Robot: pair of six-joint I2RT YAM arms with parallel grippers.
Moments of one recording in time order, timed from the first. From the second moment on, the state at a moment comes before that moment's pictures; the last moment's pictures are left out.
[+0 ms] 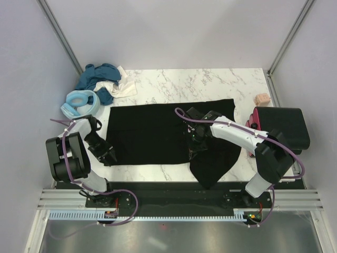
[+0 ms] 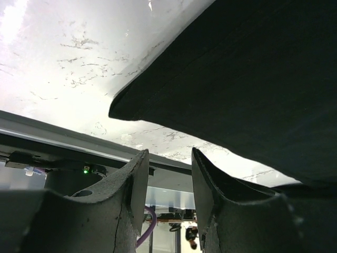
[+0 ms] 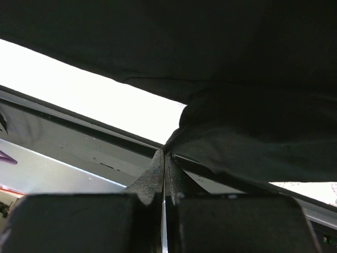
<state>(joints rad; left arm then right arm) 0.27 1.58 0.88 -1.09 0.11 -0.52 0.74 1.64 1.18 -0.90 -0.23 0.58</state>
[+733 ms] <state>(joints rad) 0.27 1.67 0.99 -1.09 -0.05 -0.52 0.70 1.60 1.15 -0.90 -0.21 0.59</state>
